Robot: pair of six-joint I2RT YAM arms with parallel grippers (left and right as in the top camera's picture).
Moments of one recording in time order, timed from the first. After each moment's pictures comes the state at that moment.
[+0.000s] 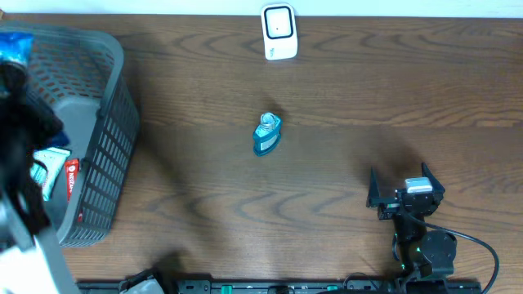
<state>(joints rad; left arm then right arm) 0.47 1.08 1.58 -0.99 0.20 -0.20 0.06 0.01 0.01 -0.07 -0.01 -0.12</state>
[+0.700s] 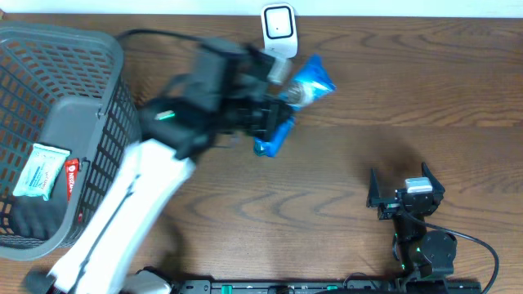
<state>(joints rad) -0.53 1.50 1.57 -0.87 0.46 -0.19 0.06 0.01 0.01 -0.07 -0.01 -0.12</state>
